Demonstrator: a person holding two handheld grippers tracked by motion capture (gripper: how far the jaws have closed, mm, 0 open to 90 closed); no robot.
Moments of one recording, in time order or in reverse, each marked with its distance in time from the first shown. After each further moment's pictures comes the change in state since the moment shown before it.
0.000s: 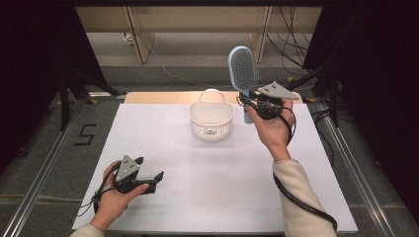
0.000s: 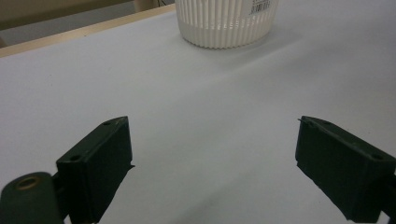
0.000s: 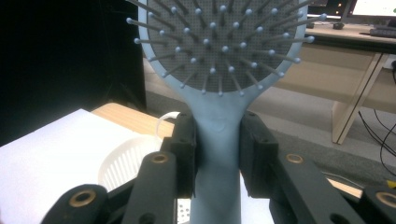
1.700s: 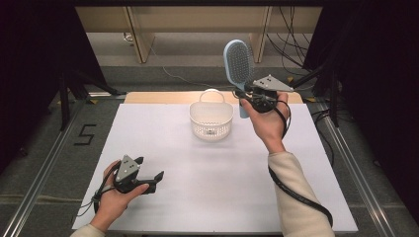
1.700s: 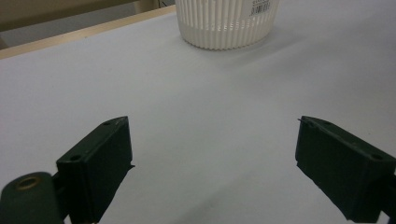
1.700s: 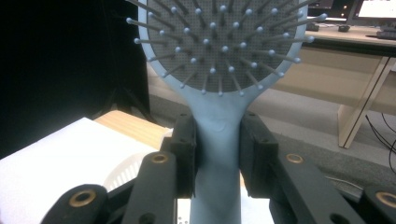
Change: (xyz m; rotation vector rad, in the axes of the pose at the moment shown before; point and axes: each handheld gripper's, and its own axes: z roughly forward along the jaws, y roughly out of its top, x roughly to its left) left arm 0.000 0.000 0.000 -0.002 0.001 0.000; right arm 0.003 0.013 0.015 -0.008 0.015 0.010
